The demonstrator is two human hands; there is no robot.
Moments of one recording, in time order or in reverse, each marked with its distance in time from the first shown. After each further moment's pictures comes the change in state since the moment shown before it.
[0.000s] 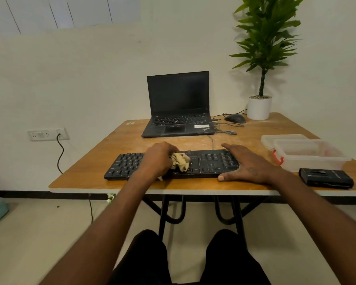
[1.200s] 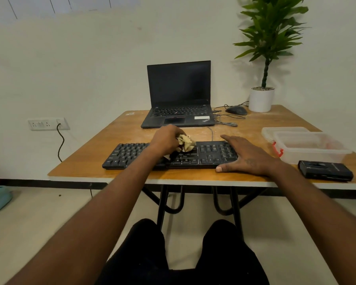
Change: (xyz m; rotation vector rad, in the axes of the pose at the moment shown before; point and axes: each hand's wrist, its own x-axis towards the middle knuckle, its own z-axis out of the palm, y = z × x) left_hand 0.042 0.010 0.012 0.000 0.001 0.060; right_hand 0.000 -0.001 0.001 -0.002 0.009 -0.001
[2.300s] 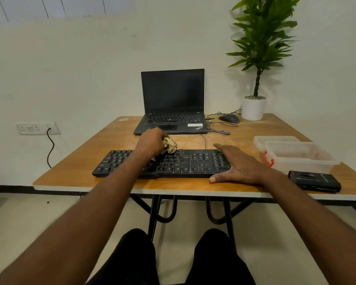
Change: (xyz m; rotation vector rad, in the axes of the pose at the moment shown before) left_hand 0.025 -0.020 -0.001 0.083 0.032 -0.110; right_hand 0.000 0.004 -0.004 -0.022 -0.040 -0.011
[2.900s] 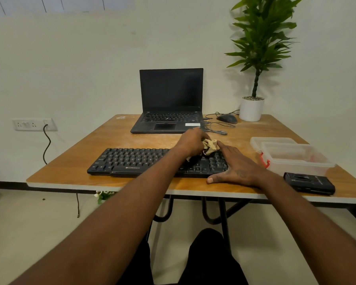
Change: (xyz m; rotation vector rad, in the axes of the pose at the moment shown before) left_hand 0.012 0.105 0.035 -0.159 -0.122 0.217; right_hand -0.005 -0.002 -0.001 0.025 0.003 0.024
